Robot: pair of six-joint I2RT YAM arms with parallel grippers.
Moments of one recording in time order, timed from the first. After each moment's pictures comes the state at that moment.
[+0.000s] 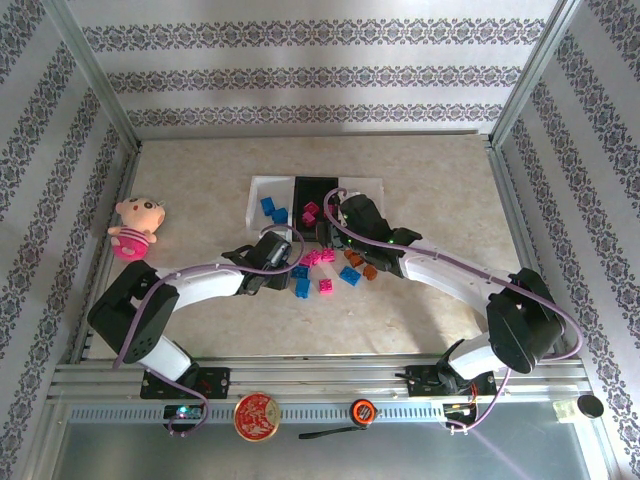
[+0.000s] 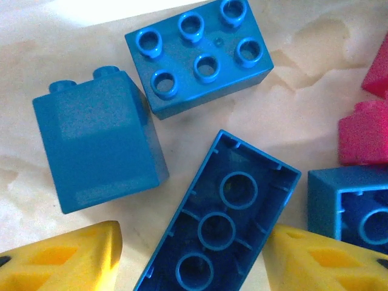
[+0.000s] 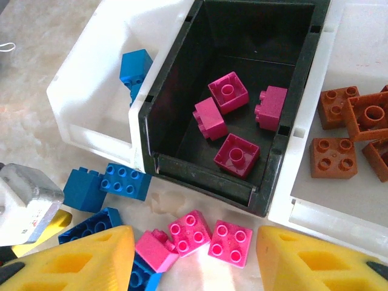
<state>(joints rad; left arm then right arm) -0.64 1.56 0.74 -0.28 -0.21 -0.39 0.70 1.46 0.97 -0.20 0.07 0.47</state>
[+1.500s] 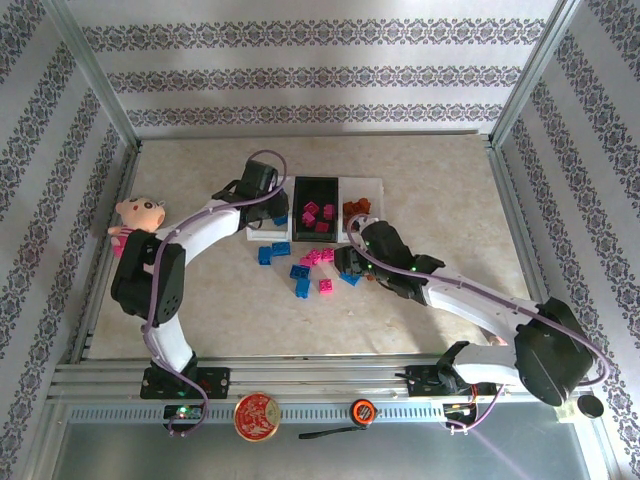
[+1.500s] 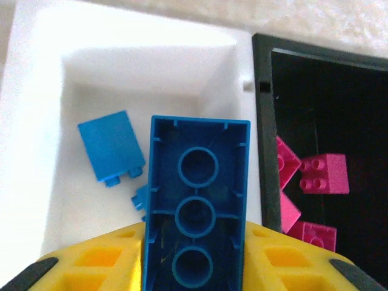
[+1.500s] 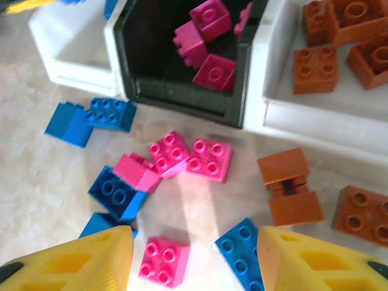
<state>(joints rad) -0.38 1.79 1.27 -0.32 -0.02 -0.47 0.70 1.23 0.69 -0.18 0.00 0.49</state>
